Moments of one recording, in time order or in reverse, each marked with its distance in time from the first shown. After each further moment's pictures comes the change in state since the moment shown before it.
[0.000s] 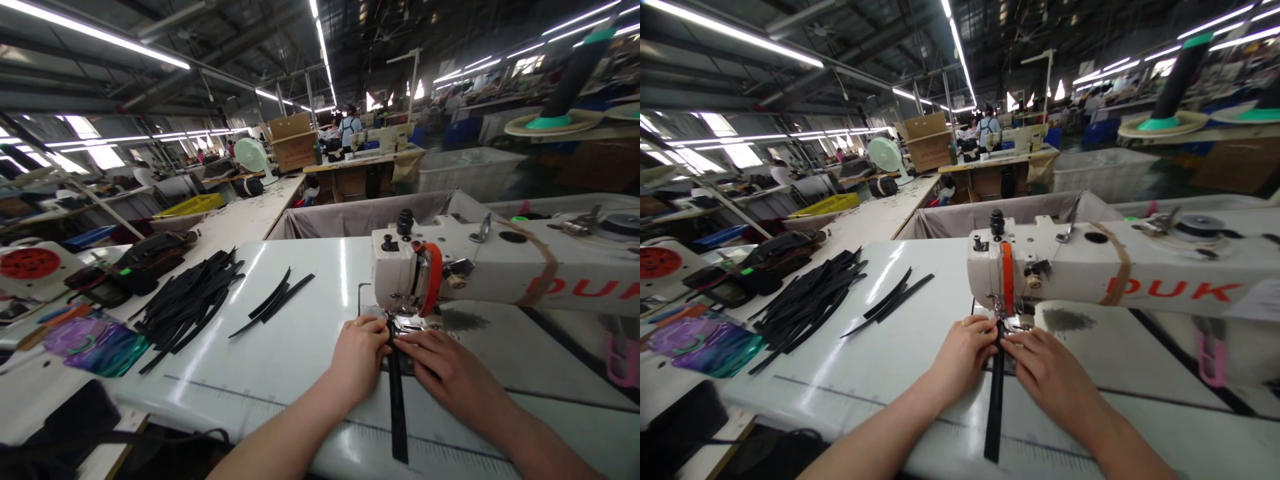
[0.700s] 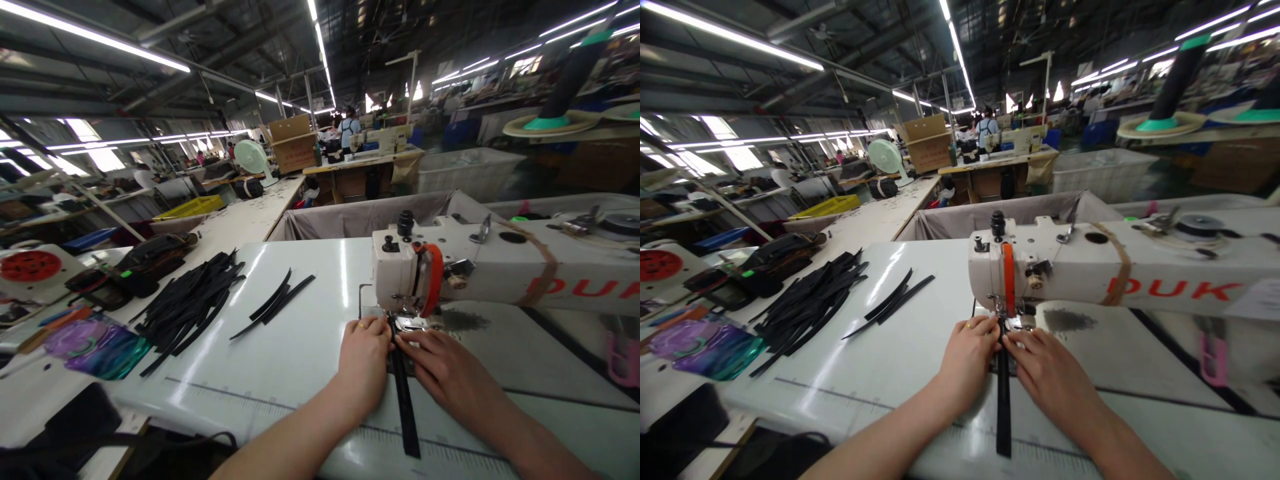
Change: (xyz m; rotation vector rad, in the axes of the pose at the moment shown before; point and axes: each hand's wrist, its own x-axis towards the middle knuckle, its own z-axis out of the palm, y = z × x) left_hand 0.002 0.009 0.013 0.159 -0.012 -0.059; right_hand -0.001 -0.004 0.003 -0.085 -0.037 0.010
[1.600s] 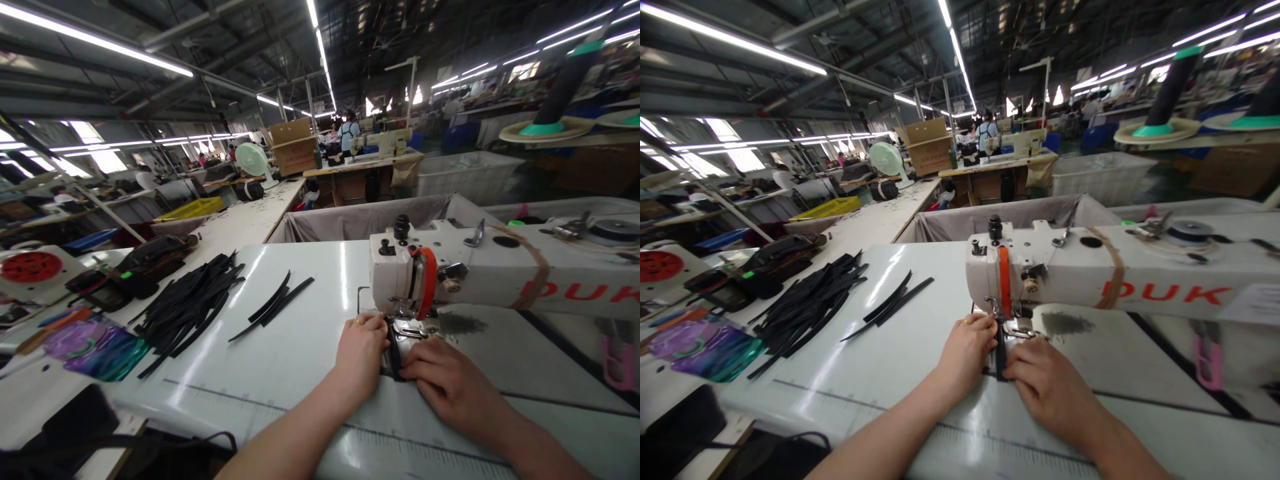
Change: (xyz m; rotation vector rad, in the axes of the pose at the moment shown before) left_hand 0.012 -0.007 -0.004 -0.015 -0.018 0.007; right_hand 0.006 -0.006 -0.018 0.311 -0.004 -0.026
